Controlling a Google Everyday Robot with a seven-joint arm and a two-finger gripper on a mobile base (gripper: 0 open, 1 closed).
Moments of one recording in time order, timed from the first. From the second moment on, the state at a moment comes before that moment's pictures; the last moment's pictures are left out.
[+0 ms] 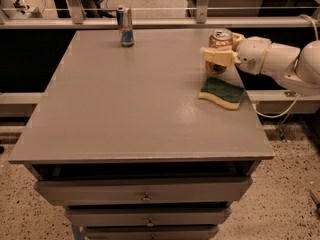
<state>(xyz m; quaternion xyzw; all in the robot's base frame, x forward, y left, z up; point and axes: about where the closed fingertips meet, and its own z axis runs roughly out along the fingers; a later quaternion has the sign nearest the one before) 0.701 -0.175 0.921 -0.36 0.62 0.28 0.63</state>
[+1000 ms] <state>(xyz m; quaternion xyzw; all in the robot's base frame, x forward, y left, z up) 0.683 -0.183 0.905 -0.33 0.64 0.29 0.63</state>
